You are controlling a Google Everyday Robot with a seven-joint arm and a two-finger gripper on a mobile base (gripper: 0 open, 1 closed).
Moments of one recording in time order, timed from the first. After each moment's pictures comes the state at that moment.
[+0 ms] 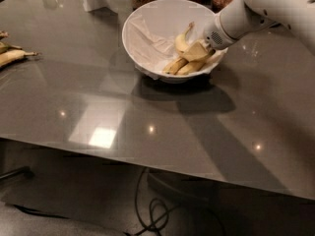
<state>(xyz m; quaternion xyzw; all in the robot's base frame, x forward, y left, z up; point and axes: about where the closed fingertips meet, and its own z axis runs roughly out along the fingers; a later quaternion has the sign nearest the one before) 0.696 -0.114 0.878 -0.45 0.83 0.09 0.34</state>
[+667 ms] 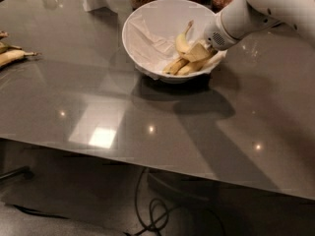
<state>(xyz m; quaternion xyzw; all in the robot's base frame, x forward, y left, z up) 0.682 -0.105 0.891 -0.47 0.81 0.08 0.34</state>
